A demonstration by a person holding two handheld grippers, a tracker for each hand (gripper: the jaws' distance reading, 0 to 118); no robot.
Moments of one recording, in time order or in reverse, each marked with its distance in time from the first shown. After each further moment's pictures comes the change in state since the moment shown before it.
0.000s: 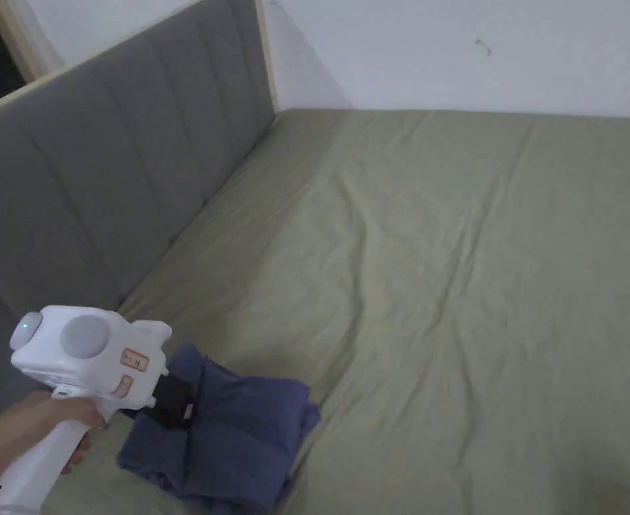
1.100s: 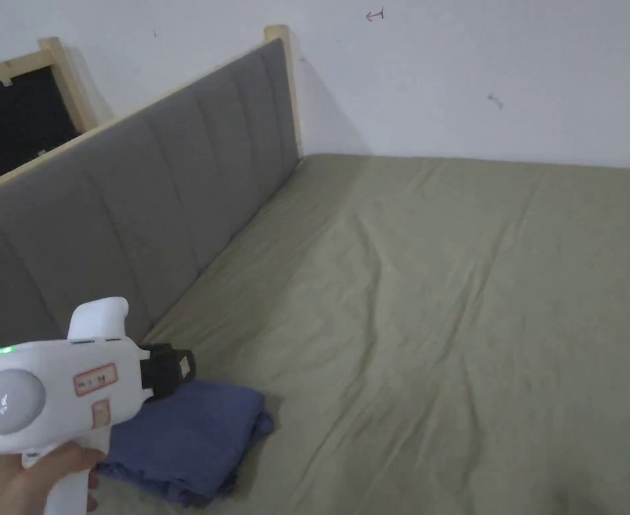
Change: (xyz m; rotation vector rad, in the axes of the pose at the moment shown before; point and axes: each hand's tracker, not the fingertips) left arm 0.085 -0.097 0.136 0.661 -0.099 0.249; right arm -0.013 -0.003 0.029 0.065 0.072 0.042
